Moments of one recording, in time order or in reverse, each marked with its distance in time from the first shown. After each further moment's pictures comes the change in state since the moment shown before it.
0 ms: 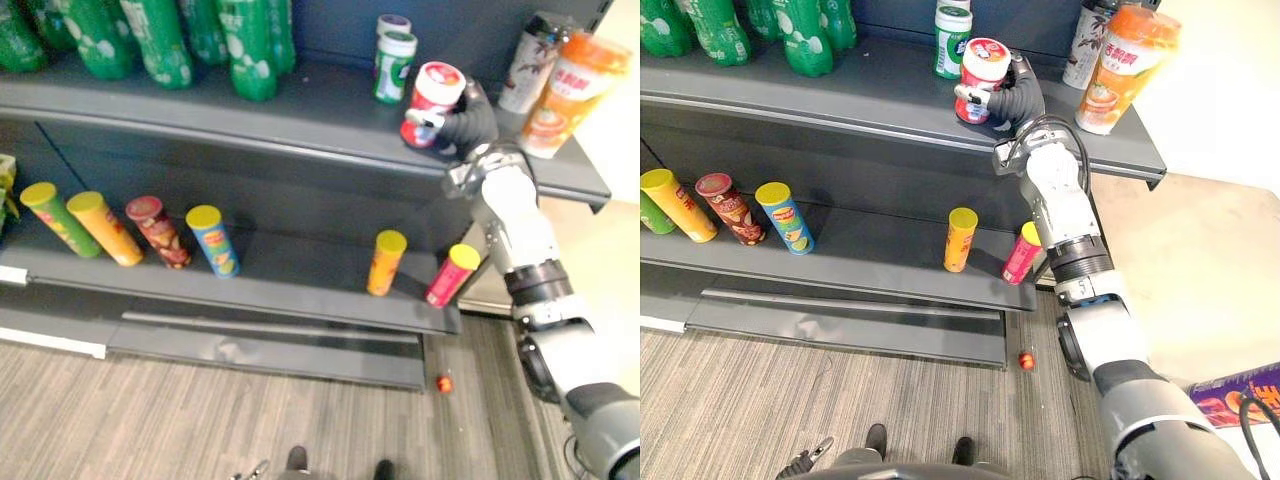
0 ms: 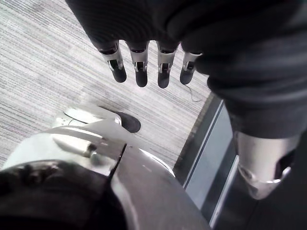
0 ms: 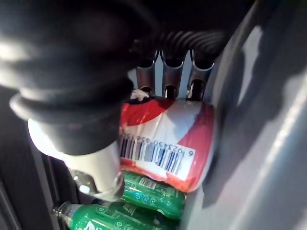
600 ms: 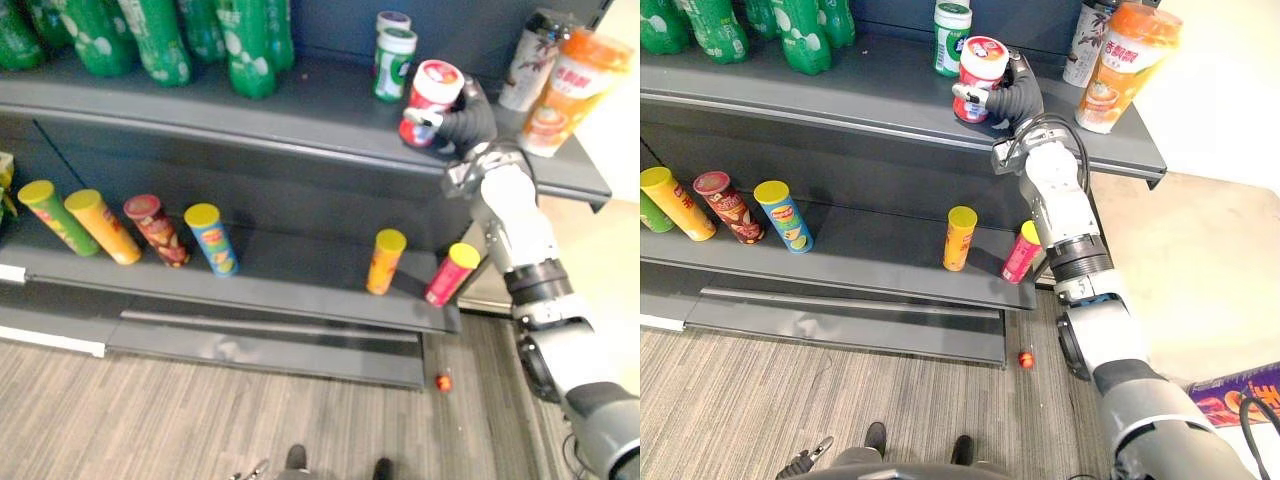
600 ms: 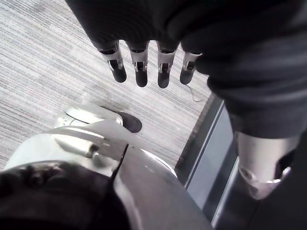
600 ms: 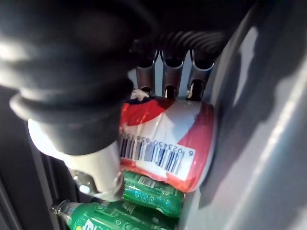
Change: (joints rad) left arm -0.001 0.000 0.000 0.000 0.000 0.000 0.001; right arm -0.007 0.001 0.006 -0.002 0.000 -0.001 0.001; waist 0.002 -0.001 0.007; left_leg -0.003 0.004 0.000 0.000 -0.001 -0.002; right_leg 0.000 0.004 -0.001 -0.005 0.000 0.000
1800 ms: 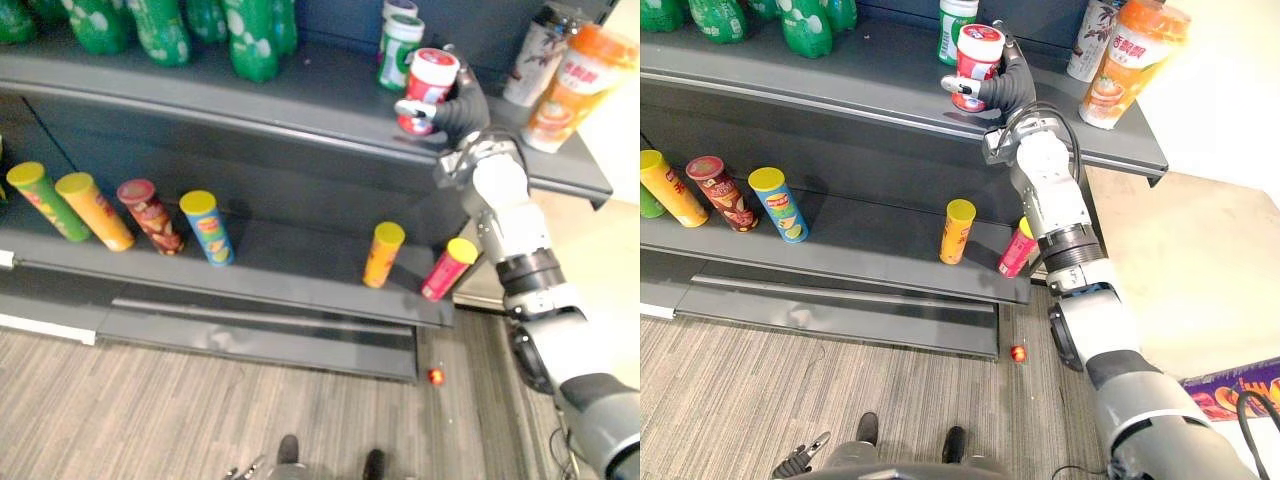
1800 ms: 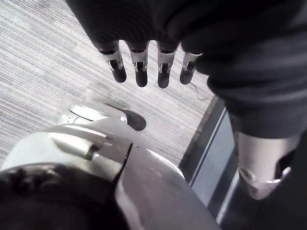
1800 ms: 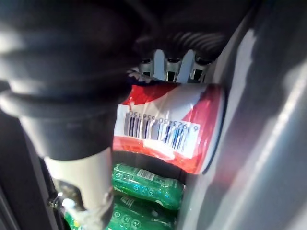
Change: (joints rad) left arm -0.009 0.011 0.001 -0.009 -0.003 0.000 0.003; right arm -0.059 0.032 0.000 0.051 0.000 0.000 -0.014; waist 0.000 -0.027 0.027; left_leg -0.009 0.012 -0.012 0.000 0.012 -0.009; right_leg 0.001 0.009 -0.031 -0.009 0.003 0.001
